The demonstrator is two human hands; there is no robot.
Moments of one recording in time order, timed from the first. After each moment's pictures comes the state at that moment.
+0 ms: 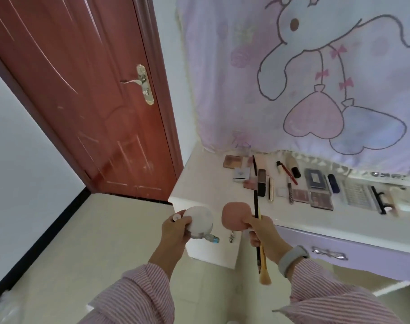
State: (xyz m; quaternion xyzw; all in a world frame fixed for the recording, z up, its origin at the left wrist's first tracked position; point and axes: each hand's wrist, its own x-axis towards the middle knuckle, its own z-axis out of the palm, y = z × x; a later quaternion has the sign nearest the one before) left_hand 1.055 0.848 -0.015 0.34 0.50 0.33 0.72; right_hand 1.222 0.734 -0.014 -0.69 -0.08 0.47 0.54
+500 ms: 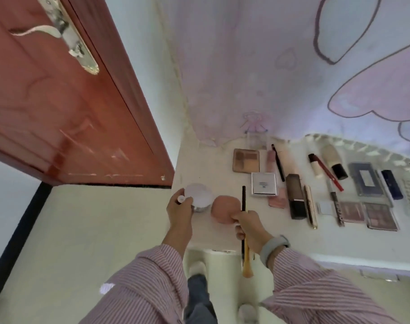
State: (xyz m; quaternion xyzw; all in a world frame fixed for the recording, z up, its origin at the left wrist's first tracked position) left_hand 1.196 1.087 -0.111 0.37 0.58 0.28 0.66; right_hand 1.292 0.971 -0.106 -0.72 0.08 0.50 0.48
